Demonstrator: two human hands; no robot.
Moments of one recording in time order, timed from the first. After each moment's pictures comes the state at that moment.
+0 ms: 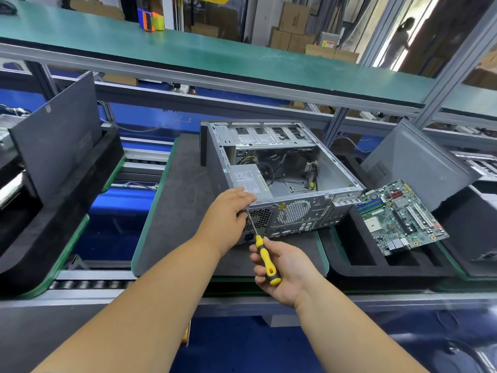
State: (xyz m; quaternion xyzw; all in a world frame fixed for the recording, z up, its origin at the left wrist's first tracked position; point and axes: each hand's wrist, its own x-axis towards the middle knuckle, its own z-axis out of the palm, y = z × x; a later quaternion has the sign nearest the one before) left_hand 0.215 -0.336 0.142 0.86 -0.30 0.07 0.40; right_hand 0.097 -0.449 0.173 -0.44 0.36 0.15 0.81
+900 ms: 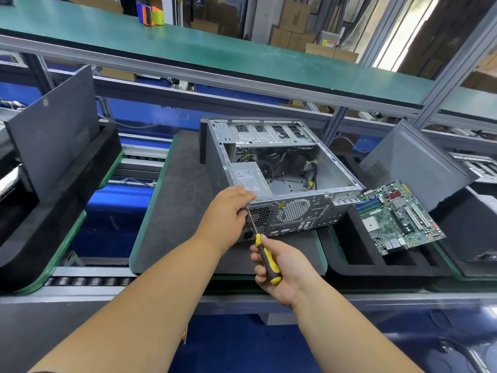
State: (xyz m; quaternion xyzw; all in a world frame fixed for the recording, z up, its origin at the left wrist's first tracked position) left_hand 0.216 -0.337 0.140 0.86 -0.30 0.08 0.41; right_hand 0.095 -0.445 0.172 -0.47 0.37 0.12 0.79
